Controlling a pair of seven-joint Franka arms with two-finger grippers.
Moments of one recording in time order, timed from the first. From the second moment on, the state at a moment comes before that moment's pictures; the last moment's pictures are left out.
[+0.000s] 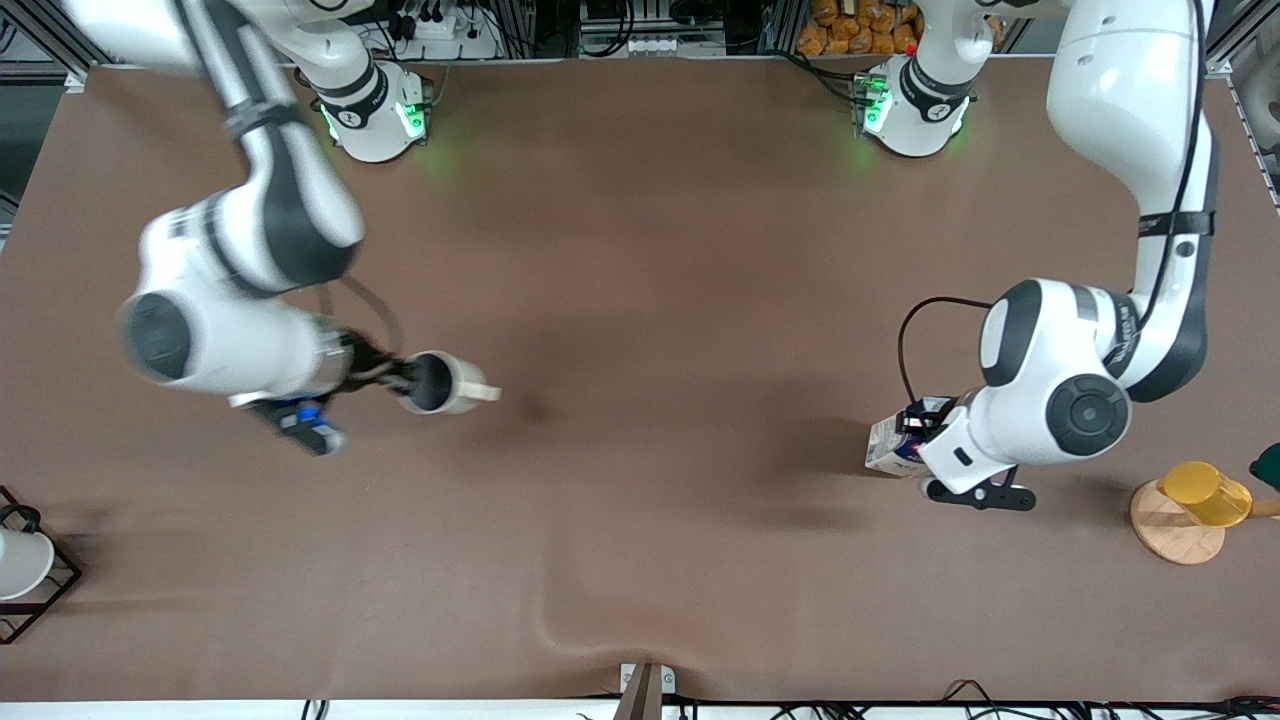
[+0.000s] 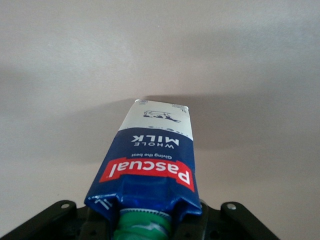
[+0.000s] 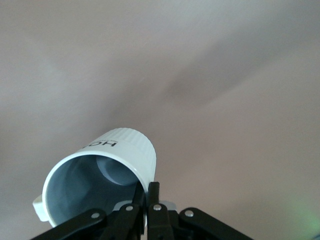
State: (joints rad) left arm -0.14 0.58 -0.07 -1.41 0.03 1.82 -0.10; right arm 0.30 0.41 0.05 -1.51 0.23 1.77 0.89
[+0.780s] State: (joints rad) left arm -0.16 0.48 -0.11 -1.42 0.03 1.70 -0.18; right arm 0.64 0.76 0.04 -1.34 0.23 2.21 1.37
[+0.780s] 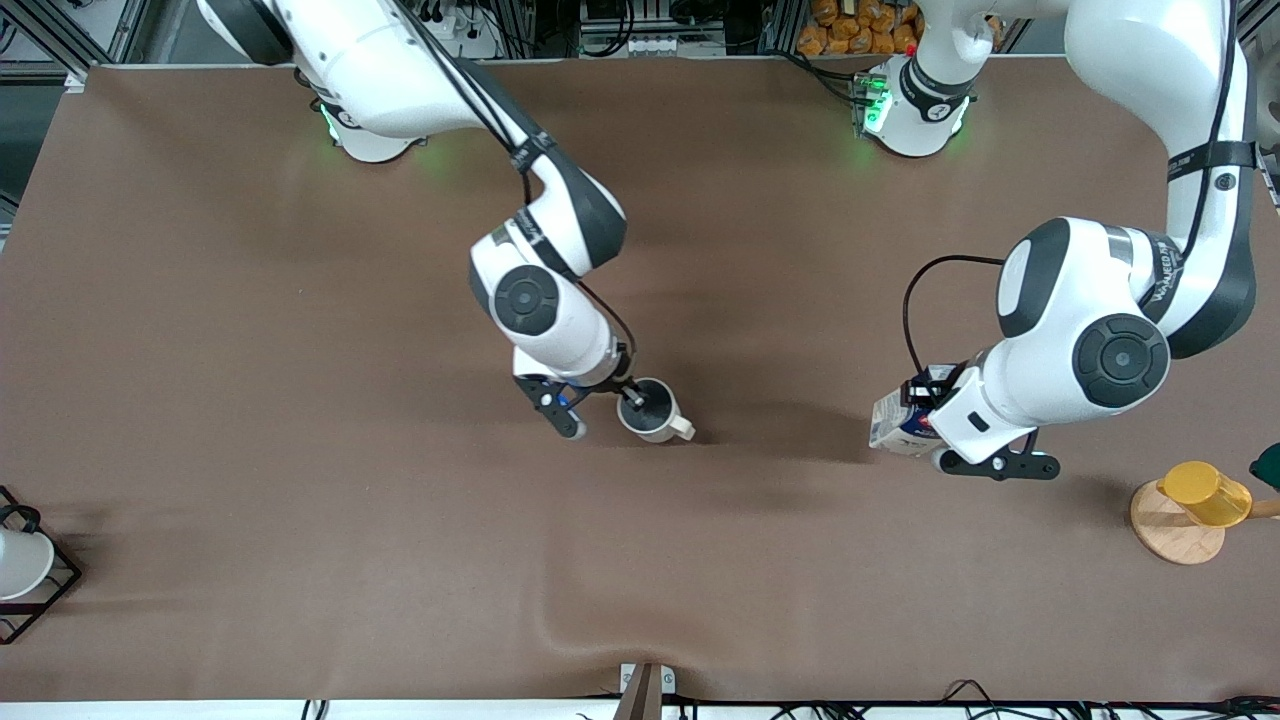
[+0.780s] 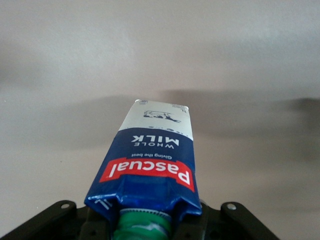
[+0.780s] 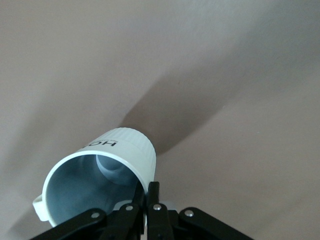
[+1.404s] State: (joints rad) left arm -0.16 0.48 -0.14 -1.43 0.03 1.66 -0.18; right arm 0.65 0.79 0.04 -1.31 0.22 2.20 1.39
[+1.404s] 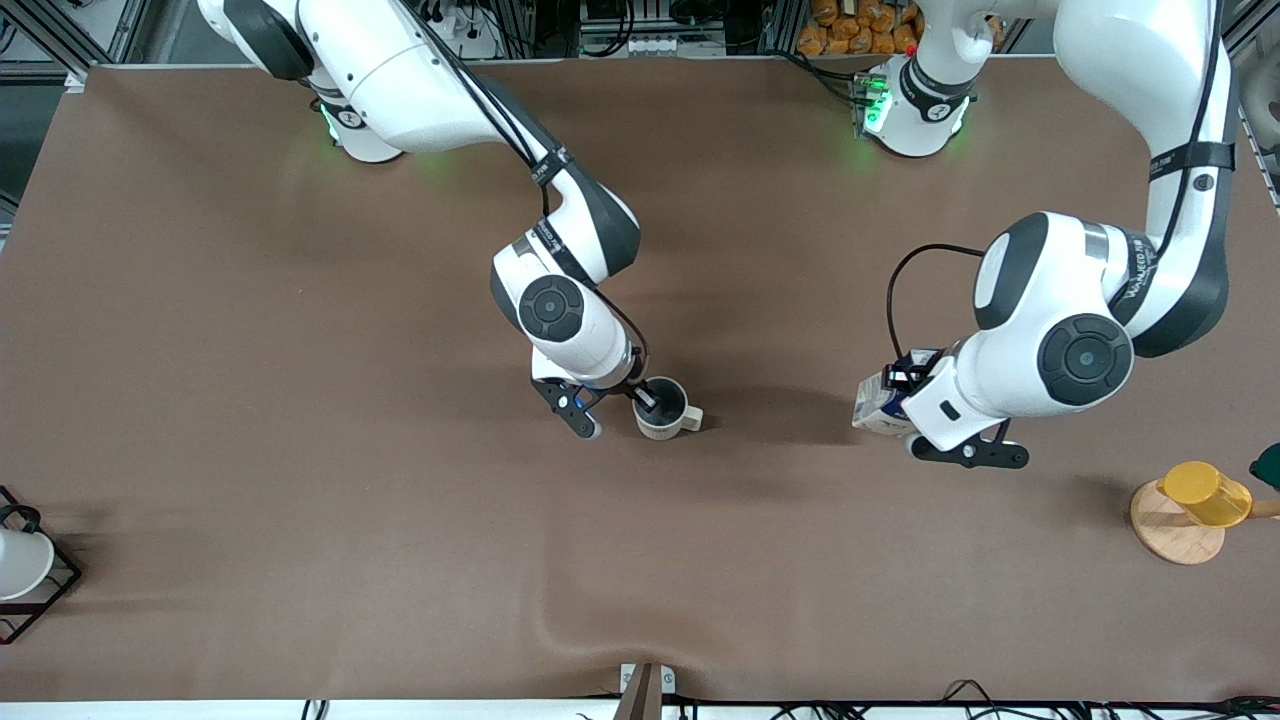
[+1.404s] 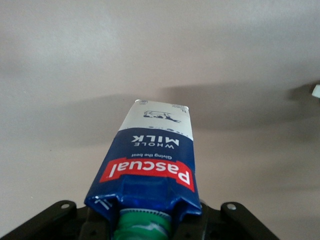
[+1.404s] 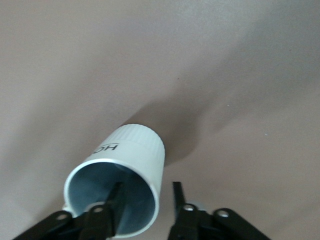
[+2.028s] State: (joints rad) left arm -0.21 0.49 -0.31 -1.44 0.03 1.61 -0.48; right arm 0.45 0.63 0.00 -1.11 0.13 1.56 1.16
